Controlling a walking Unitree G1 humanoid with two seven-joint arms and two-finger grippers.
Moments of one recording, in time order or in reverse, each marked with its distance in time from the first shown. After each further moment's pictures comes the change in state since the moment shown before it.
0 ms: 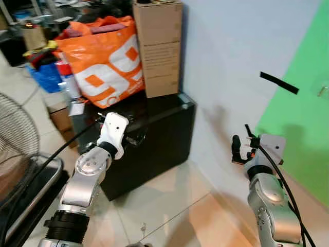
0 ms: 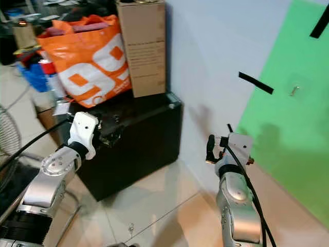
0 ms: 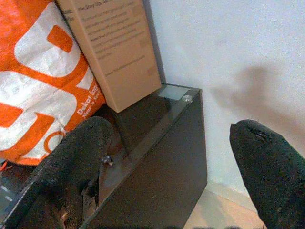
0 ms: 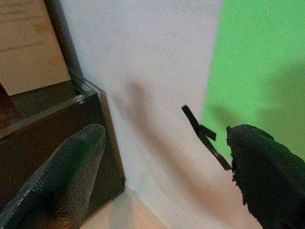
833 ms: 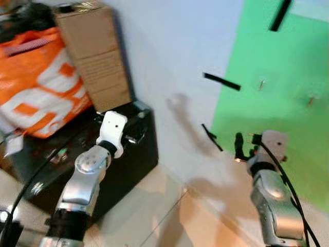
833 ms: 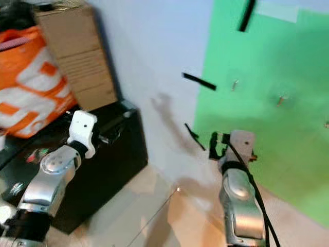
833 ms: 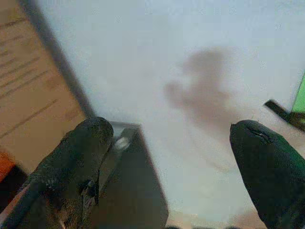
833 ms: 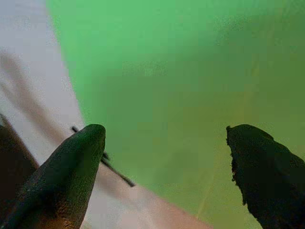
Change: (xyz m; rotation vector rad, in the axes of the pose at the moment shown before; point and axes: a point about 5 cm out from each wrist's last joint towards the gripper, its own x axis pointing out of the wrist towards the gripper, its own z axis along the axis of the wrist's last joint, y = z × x) left arm 0.005 -0.004 0.001 -0.030 -0.005 -0.008; right arm 0.004 -0.009 0.007 -0.047 -0.020 -0.029
